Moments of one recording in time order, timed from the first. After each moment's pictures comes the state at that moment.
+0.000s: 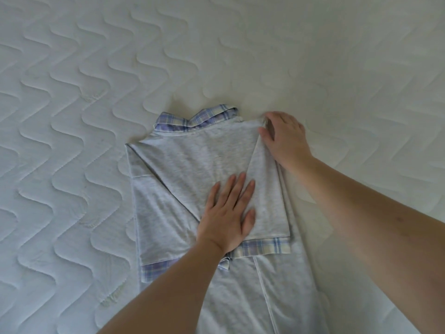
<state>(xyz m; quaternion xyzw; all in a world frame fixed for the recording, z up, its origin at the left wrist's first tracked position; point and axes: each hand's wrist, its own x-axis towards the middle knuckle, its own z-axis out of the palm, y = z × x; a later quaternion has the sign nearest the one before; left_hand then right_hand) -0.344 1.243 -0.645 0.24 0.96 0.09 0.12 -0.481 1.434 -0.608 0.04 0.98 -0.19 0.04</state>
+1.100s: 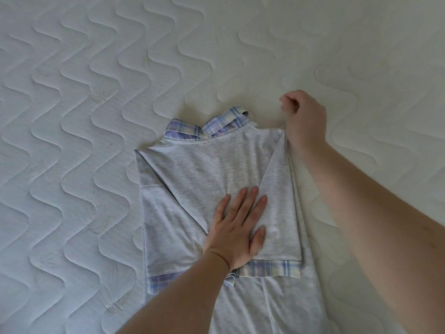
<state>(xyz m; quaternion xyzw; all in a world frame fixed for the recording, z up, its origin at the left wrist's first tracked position) -0.349 1.242 -0.654 0.24 0.96 0.08 0.13 -0.547 1.424 -0.600 0.15 0.91 -0.37 -0.06</state>
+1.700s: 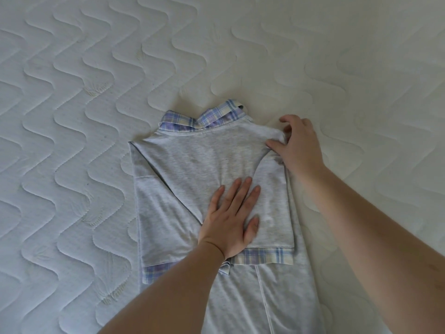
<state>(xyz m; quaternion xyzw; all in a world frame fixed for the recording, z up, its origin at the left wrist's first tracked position) -0.348 1.241 -0.651 0.24 0.96 0.09 0.13 -0.478 1.430 -0.602 0.14 0.93 -0.35 0.05</state>
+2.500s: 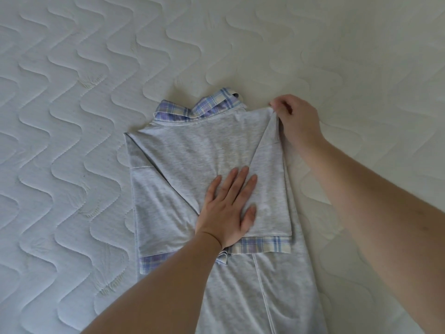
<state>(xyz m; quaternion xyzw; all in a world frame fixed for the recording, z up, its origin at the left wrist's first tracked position) -0.348 1.240 -0.654 0.24 0.96 0.09 0.12 -0.504 1.443 -0.611 0.10 0.90 -0.41 0.02</state>
